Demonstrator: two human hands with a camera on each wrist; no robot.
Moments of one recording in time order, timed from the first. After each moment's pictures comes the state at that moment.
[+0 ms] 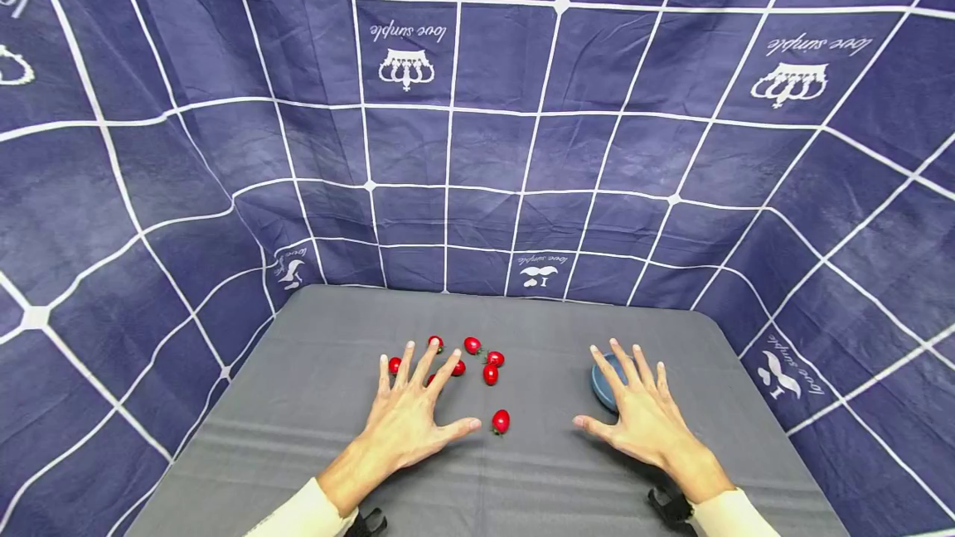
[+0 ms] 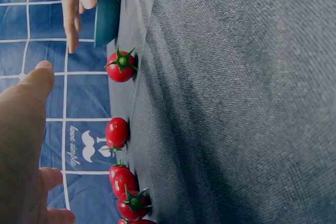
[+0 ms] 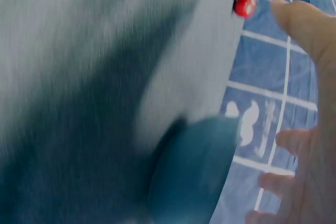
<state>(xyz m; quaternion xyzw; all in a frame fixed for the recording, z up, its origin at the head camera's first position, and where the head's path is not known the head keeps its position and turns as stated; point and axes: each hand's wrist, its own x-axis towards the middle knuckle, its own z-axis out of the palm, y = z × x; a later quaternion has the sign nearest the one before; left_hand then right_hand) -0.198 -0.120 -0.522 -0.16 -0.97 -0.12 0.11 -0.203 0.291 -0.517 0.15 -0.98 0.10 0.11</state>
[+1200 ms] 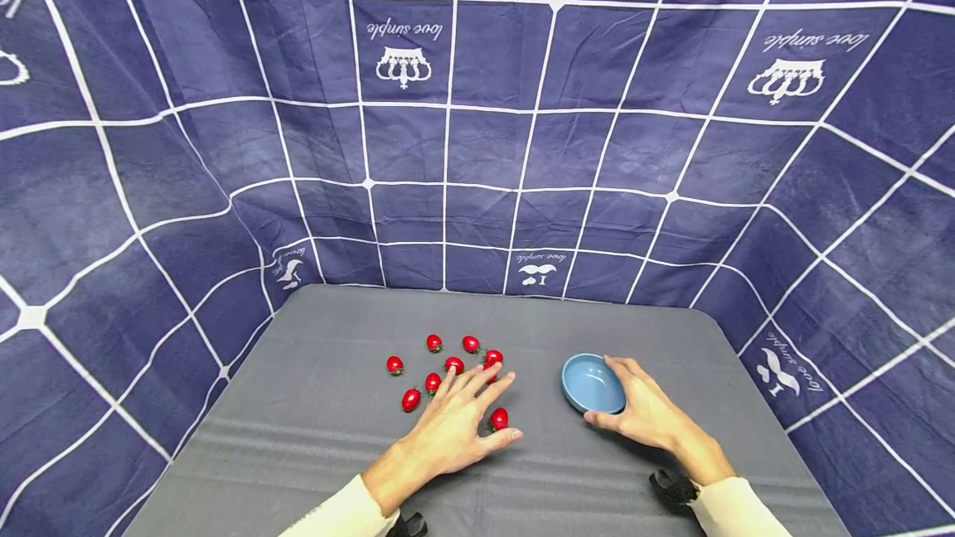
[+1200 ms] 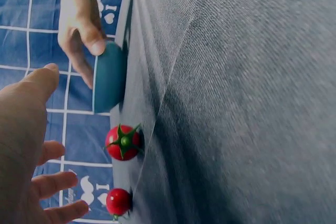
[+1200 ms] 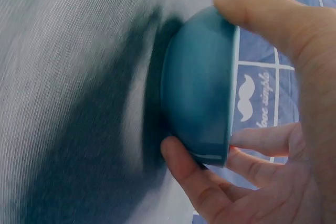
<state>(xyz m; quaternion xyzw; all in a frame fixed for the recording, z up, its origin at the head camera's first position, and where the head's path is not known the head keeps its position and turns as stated) -0.196 -0.061 -0.528 -0.30 -0.93 -0.19 0.09 -0.218 0.309 -0.522 0.16 -0.96 0.22 0.08</state>
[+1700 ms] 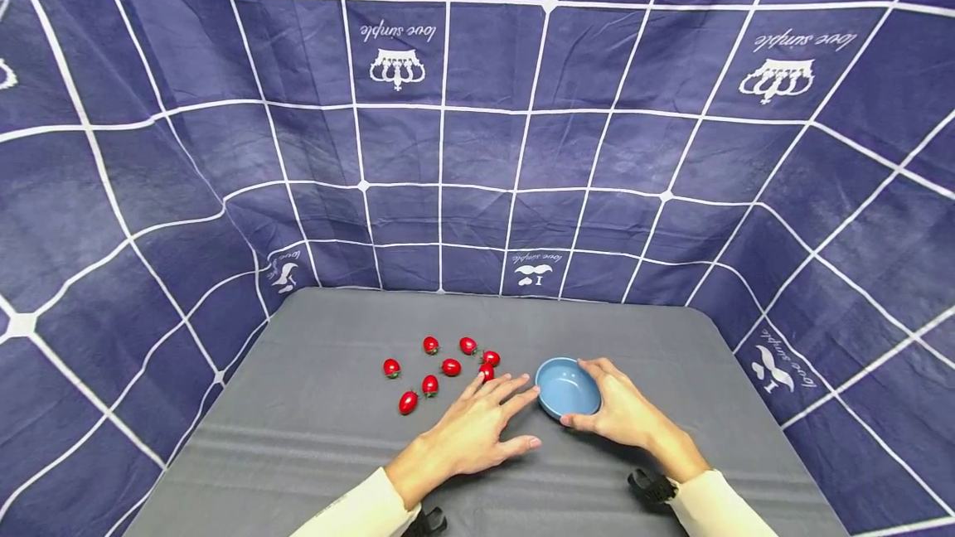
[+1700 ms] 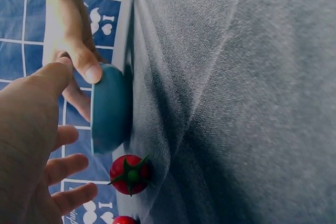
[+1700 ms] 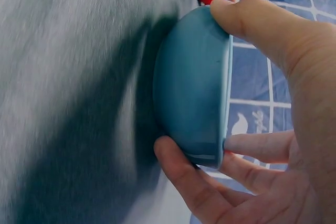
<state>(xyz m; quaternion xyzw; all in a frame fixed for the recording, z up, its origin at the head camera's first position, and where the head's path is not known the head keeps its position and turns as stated) -0.202 -0.033 -0.526 -0.37 -0.91 -0.15 0.06 -0.221 0.275 -0.518 0.17 -0.96 0.24 0.04</state>
